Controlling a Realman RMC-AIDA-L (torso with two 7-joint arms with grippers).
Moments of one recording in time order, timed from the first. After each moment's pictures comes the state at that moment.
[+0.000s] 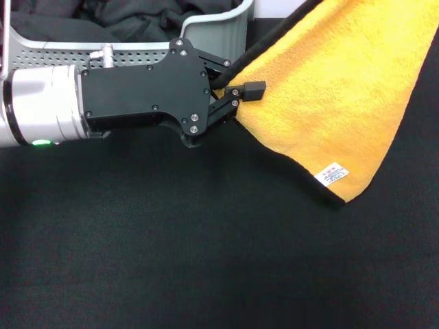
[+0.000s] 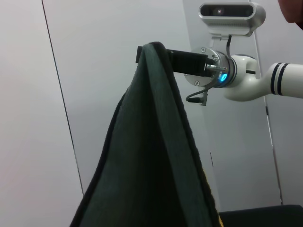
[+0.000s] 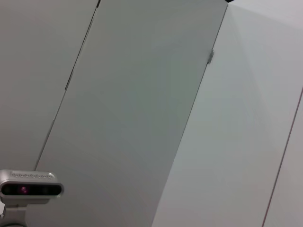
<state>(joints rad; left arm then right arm) -0.34 -2.09 1.18 1.14 1.47 1.59 -1.28 0.46 1.99 -0.73 -1.41 1.79 1.71 -1.60</state>
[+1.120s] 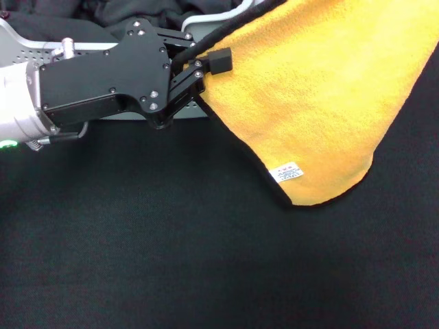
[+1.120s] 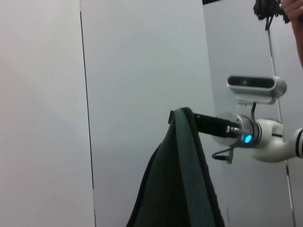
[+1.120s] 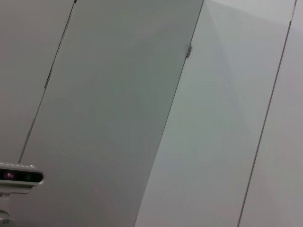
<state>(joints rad) -0.34 -2.09 1.06 1.00 1.36 1.70 -1.27 0.41 2.00 -0.70 -1.39 1.80 1.71 -1.60</state>
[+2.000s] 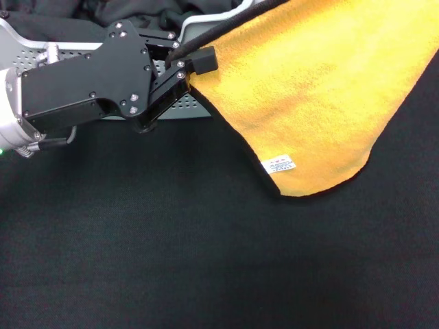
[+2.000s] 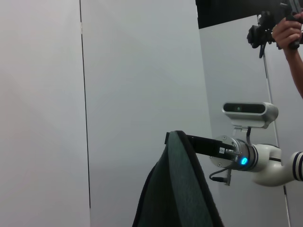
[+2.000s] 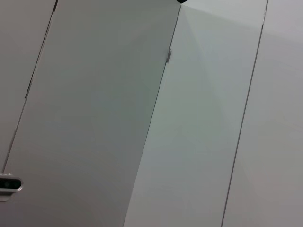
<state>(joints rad) -0.35 -2.09 1.00 0.92 1.34 1.78 -1.24 0.38 1.99 -0.67 -1.34 1.83 1.71 -1.61</state>
